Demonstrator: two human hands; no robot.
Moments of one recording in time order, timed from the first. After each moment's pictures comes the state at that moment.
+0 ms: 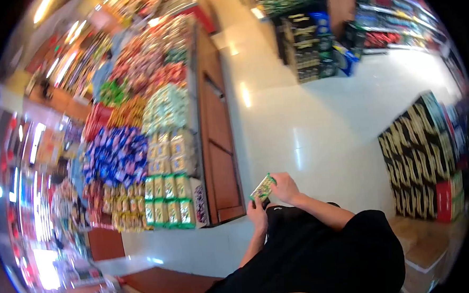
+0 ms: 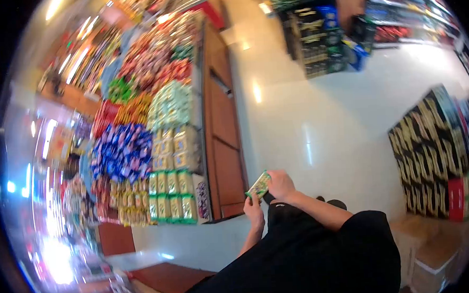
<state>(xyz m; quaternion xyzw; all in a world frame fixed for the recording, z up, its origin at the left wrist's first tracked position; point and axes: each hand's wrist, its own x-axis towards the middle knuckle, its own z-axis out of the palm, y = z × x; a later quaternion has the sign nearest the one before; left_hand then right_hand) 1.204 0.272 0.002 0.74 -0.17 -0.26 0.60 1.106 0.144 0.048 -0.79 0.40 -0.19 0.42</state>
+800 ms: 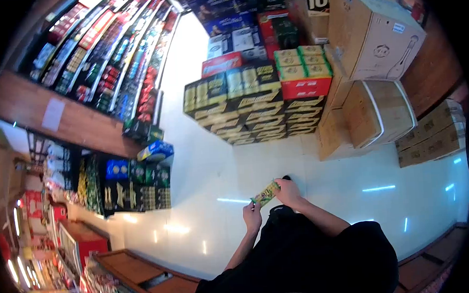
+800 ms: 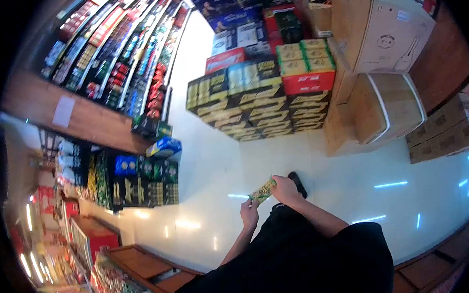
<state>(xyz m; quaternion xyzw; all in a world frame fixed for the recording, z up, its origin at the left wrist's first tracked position) 0.718 0.034 -0.025 0.42 -0.81 -0.40 0.10 0.557 0.149 0.012 -0.27 0.86 -0.38 0.22</state>
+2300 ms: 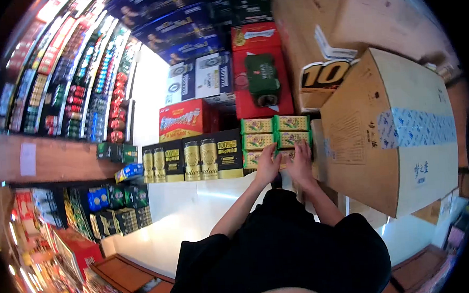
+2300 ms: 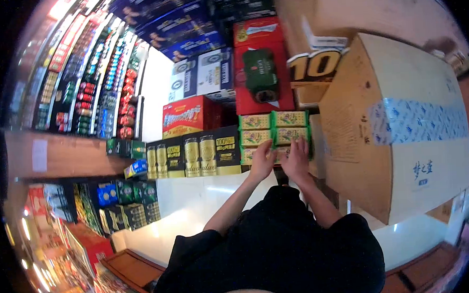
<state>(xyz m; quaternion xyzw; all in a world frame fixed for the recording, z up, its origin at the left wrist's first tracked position) 0.075 0.022 0.044 0.16 -0.84 -0.52 0.08 0.022 0.164 0.030 -0.19 0.93 -0.30 0.04</state>
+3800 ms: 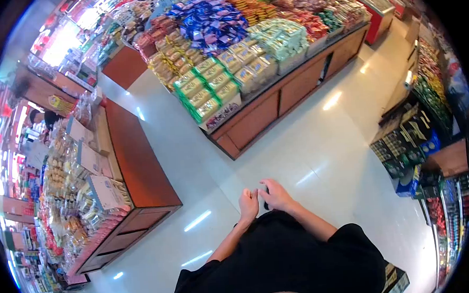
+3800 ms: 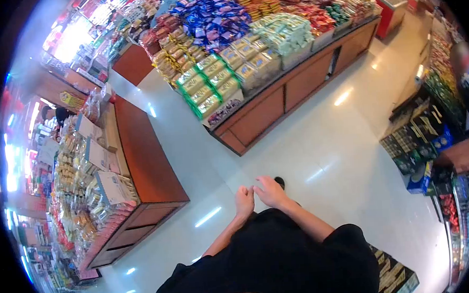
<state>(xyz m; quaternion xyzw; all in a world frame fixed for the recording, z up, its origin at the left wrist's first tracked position) 1.058 0.275 0.036 0.86 0.10 -0.05 0.51 1.065 0.130 0.053 -0.87 -0.05 0.05 0.49</state>
